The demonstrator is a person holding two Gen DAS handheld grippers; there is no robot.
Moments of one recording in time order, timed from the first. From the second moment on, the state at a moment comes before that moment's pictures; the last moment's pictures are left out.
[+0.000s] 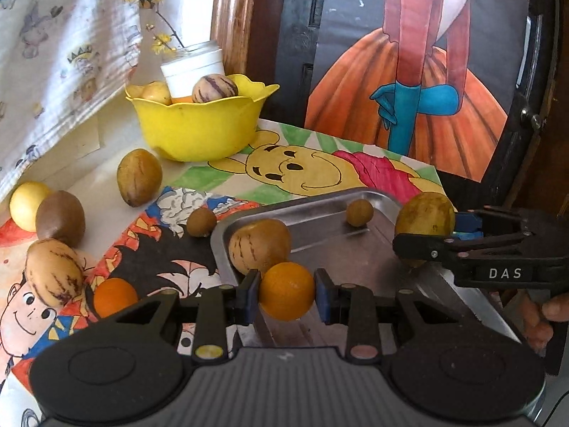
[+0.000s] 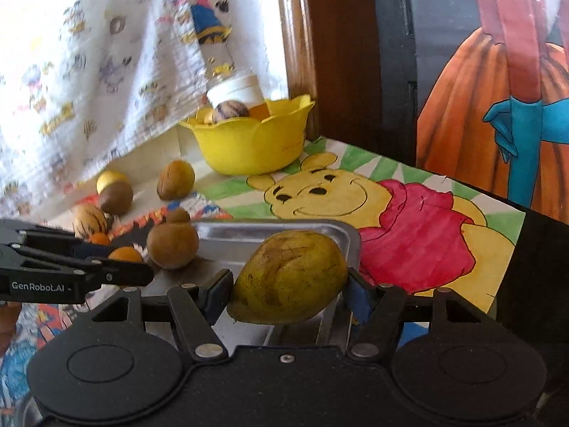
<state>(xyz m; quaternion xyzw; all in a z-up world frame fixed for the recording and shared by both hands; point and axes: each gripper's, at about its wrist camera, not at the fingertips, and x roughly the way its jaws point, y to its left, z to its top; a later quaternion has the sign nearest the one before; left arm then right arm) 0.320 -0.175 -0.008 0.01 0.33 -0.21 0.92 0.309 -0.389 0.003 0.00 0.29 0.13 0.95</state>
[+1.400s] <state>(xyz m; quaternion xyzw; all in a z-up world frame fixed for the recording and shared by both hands) 0.314 -0.176 -0.017 0.05 0.33 -0.21 0.92 0.313 -0.369 0.000 -0.09 0.31 0.11 0.94</state>
